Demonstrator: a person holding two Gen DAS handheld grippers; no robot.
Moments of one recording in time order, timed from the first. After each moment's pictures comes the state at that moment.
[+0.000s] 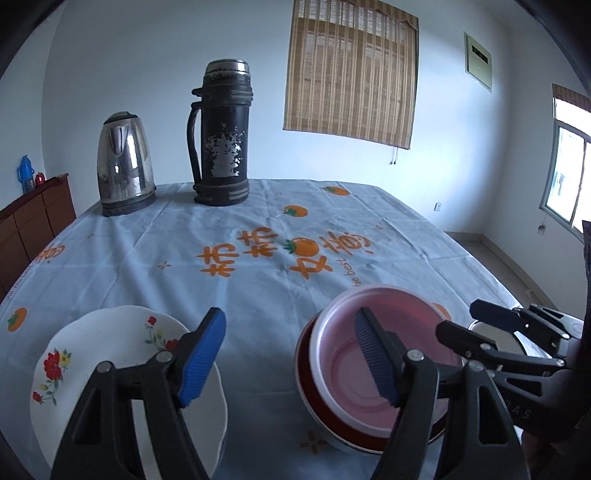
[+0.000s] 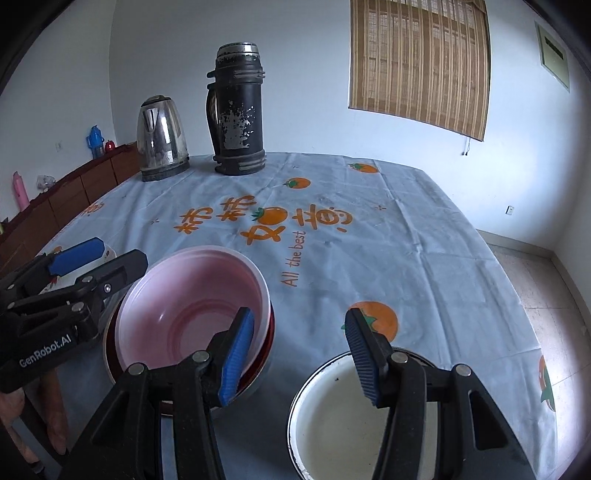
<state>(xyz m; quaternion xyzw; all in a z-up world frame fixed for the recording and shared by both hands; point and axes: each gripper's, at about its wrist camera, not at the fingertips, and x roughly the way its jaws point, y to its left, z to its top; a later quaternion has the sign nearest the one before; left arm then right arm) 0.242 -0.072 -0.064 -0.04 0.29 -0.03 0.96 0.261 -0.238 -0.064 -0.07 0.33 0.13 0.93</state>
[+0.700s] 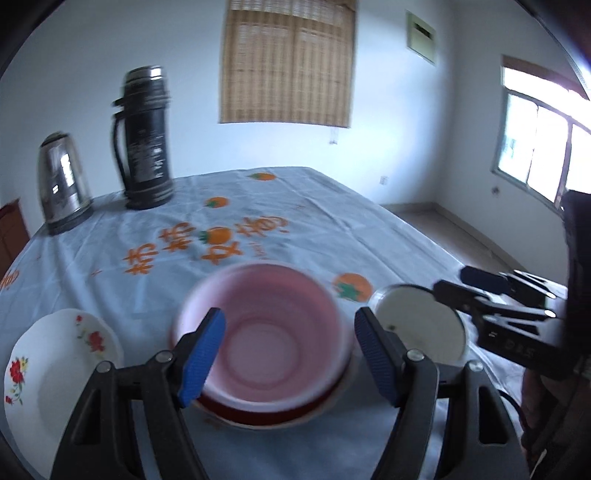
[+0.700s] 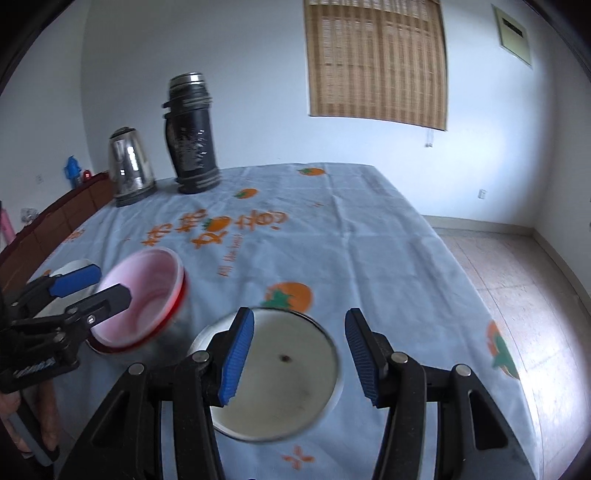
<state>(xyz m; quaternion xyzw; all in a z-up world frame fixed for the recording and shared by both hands) 0.216 -0.151 -0.056 0.01 0.30 -0.15 0.94 0.226 -0.326 -0.053 -0.02 0.32 0.08 0.94</state>
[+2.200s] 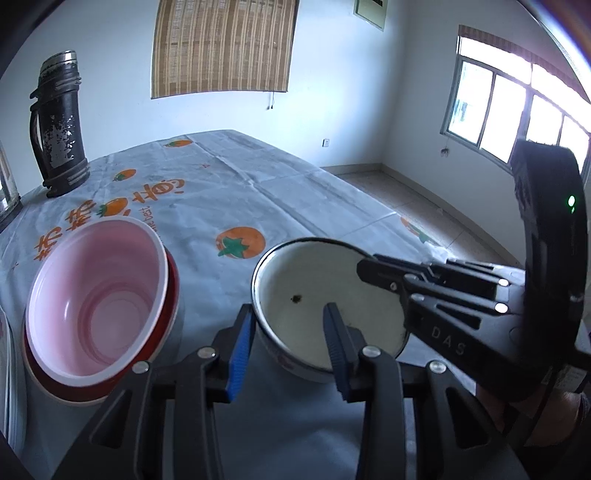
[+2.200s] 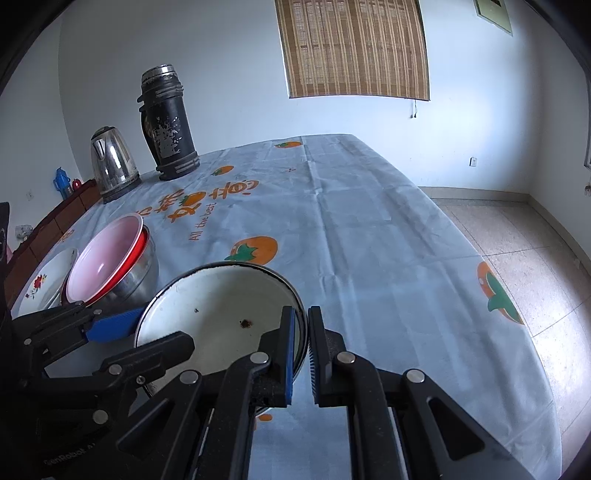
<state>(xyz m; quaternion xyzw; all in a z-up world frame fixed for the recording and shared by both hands) 0.205 -0.222 -0.086 0.02 0.36 -0.25 0.90 0.214 -0.358 -0.086 0.02 0.35 0.07 0.93</state>
